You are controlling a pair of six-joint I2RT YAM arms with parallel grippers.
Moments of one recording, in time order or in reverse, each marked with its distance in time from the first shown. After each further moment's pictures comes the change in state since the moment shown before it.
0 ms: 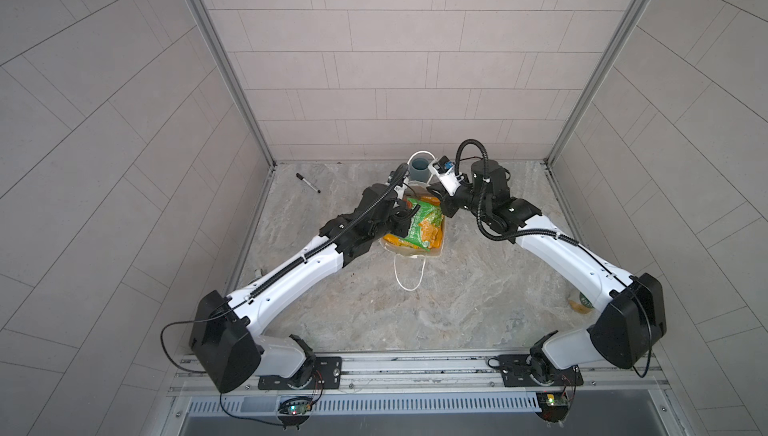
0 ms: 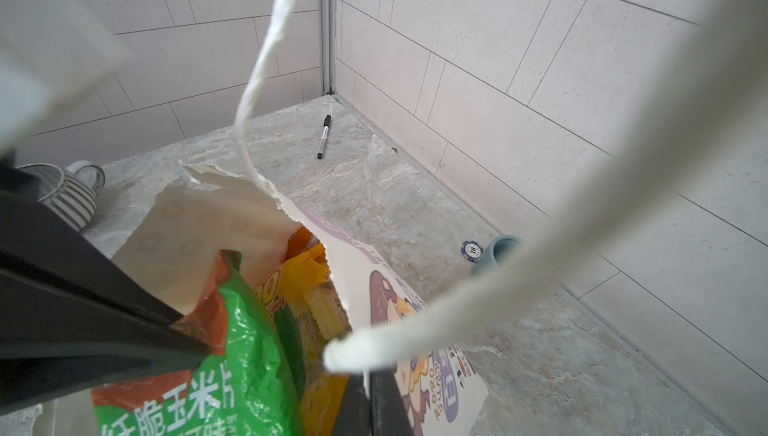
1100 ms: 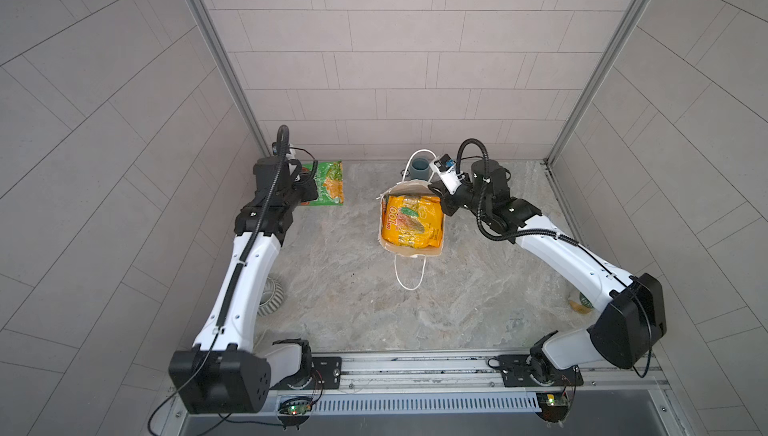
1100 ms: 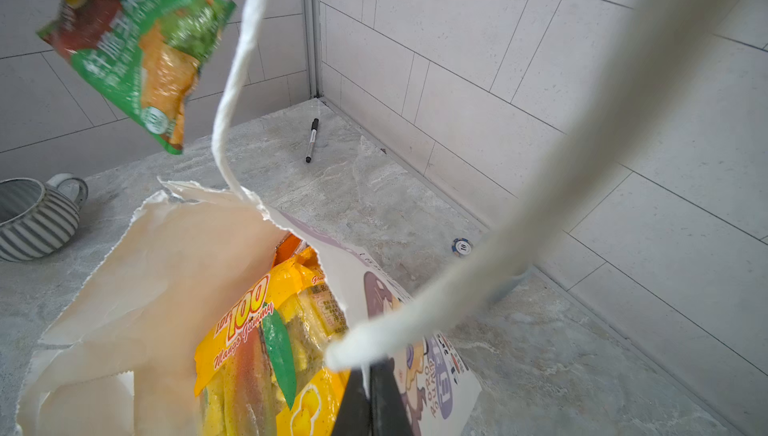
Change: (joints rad) left arm 0.734 -0.051 0.058 -0.092 0.121 0.079; right arm 0.000 -0.001 0.000 0.010 0.032 0.025
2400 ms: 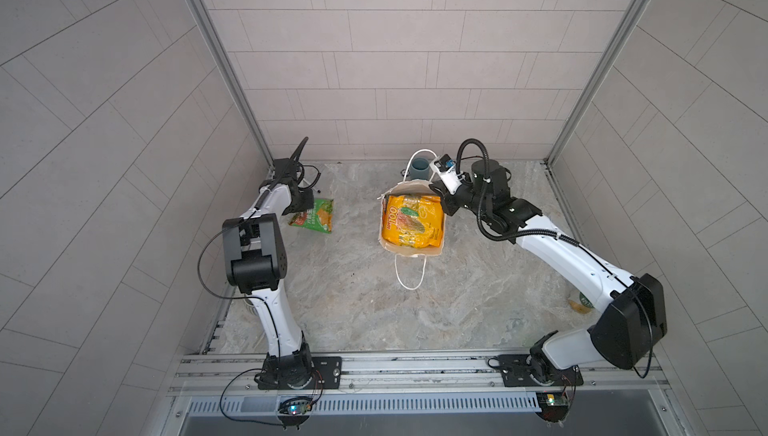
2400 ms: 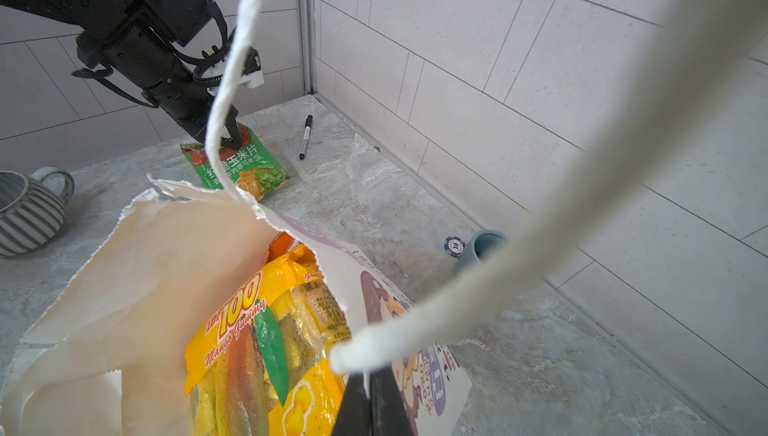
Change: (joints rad) left arm 0.153 0.691 0.264 -0.123 -0.008 0.198; right arm -0.003 -0.003 0.000 -0.006 0.022 -0.020
